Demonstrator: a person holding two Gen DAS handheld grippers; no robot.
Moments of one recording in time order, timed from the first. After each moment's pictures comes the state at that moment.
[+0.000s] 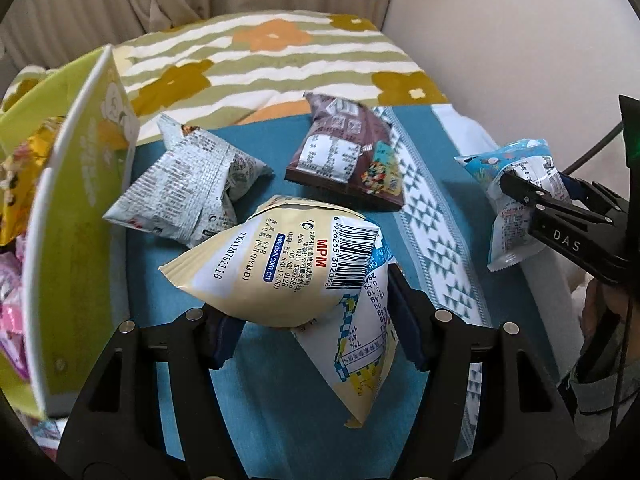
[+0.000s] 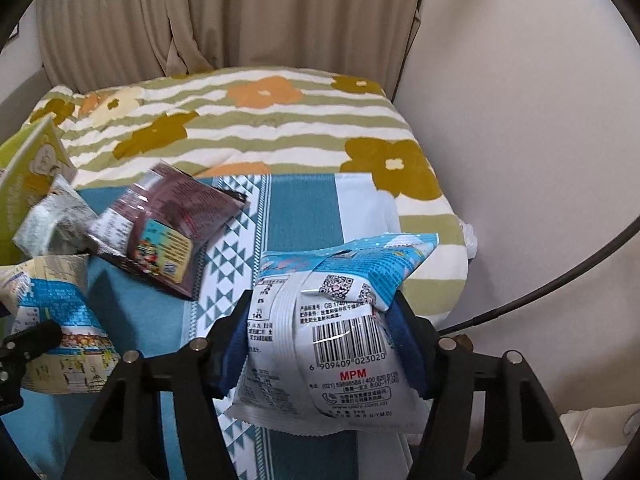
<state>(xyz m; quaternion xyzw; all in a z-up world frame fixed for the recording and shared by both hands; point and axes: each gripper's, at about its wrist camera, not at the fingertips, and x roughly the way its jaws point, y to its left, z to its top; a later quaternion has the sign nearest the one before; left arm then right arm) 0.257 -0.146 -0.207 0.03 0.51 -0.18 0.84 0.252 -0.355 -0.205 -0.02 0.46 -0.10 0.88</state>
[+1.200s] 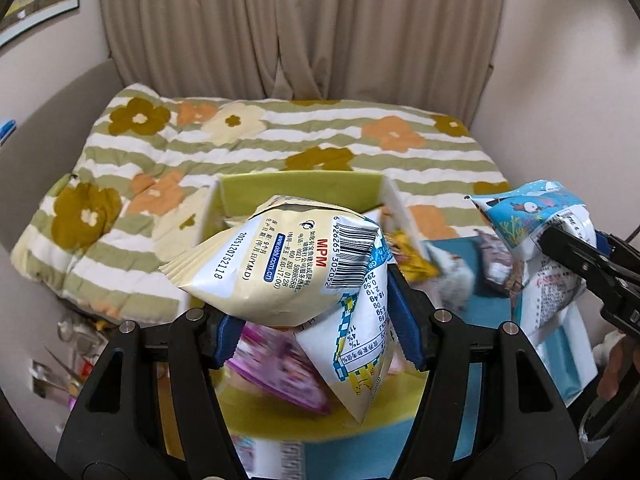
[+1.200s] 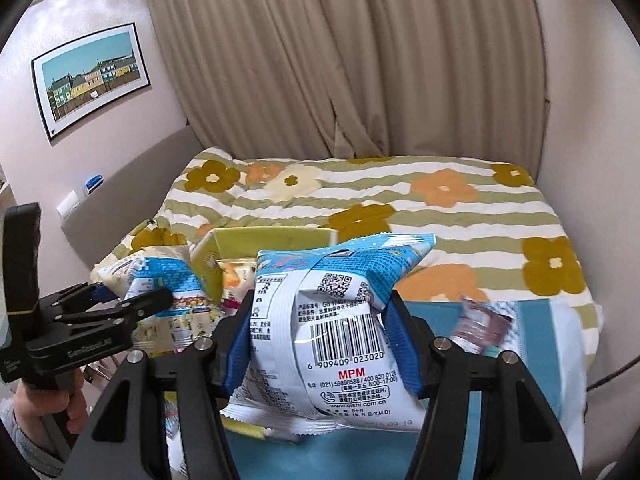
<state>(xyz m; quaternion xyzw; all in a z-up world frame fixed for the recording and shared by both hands) 0.281 0.134 -0.059 0.00 0.41 -0.06 0.91 0.261 -0.108 -0.056 0.06 0.35 0.14 0.93</state>
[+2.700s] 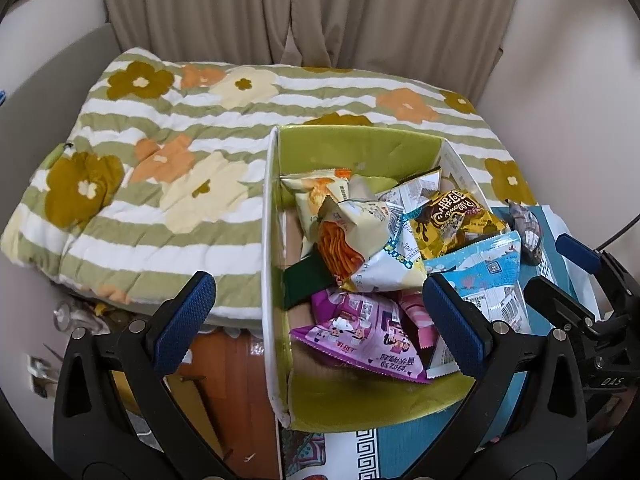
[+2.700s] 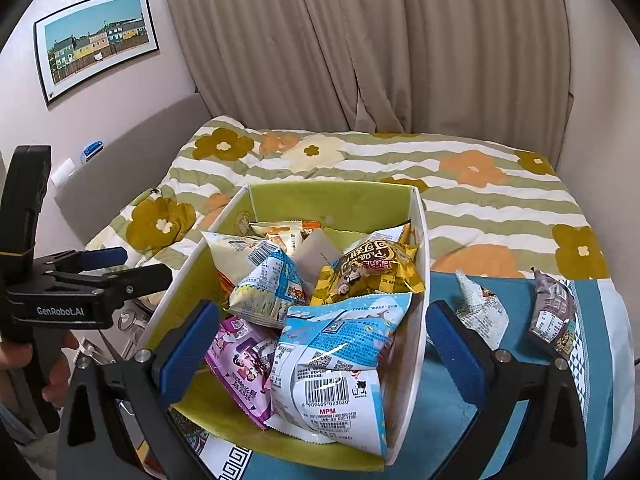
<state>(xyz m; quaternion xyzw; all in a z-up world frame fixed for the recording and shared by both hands) 0.287 0.229 -0.099 -0.02 0.45 -0.08 0.89 0.267 -0.004 -0.109 0.04 0.38 0.14 0.92</state>
